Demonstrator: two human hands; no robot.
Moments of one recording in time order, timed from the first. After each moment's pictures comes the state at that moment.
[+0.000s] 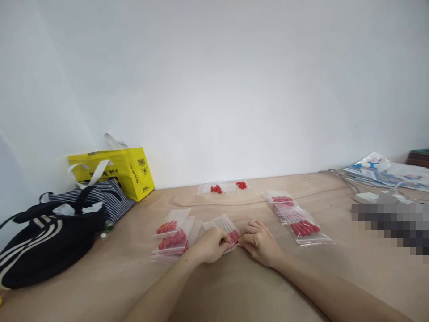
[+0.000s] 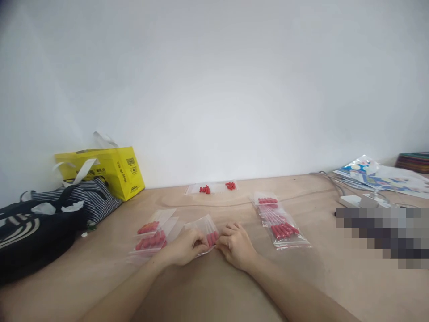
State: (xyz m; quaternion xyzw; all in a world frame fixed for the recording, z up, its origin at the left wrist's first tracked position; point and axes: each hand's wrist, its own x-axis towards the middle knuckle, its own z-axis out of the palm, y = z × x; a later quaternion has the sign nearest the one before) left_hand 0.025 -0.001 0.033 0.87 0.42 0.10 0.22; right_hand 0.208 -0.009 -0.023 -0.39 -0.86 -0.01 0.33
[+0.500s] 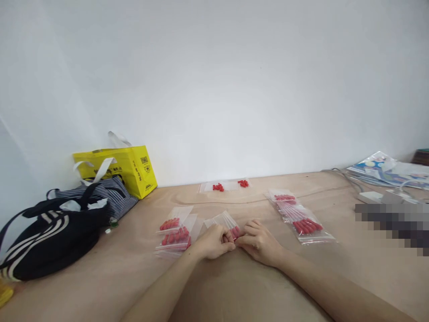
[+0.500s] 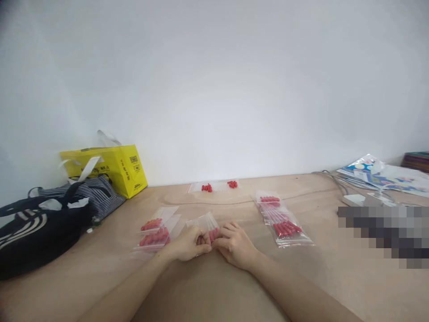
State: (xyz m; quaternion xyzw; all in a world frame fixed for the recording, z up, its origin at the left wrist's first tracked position) left_hand 0.023 0.003 0.027 0.84 0.44 0.11 0.29; right_hand 0.205 -0.012 -0.022 -0.31 -0.89 -0.05 0.34
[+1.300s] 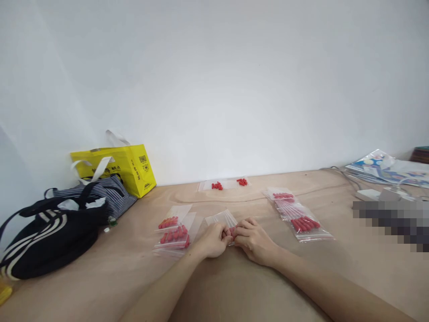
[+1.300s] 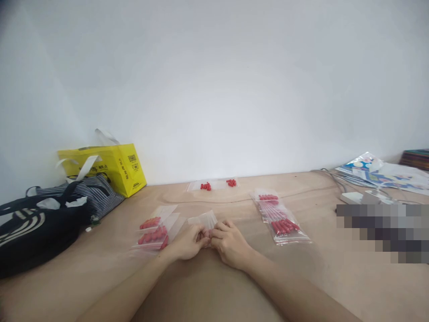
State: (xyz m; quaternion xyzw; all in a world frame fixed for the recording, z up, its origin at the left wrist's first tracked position) left_hand 0.030 0.002 0.017 0.81 0.50 0.14 0.25; right_hand 0.196 -0.013 -0.016 -0.27 -0.90 -0.09 0.33
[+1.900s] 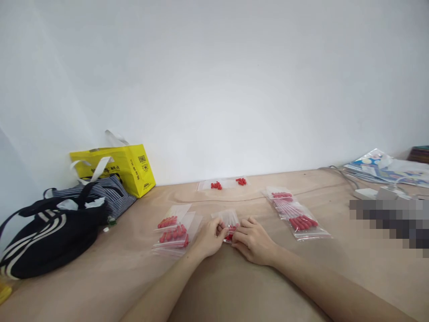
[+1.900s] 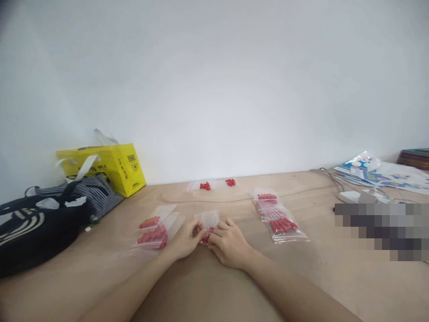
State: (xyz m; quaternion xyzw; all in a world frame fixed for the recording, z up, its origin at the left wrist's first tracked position) left_hand 0.023 0.006 0.005 0.83 0.50 0.23 0.14; right_hand 0.197 -0.018 -0.016 -0.32 -0.89 -0.09 0.29
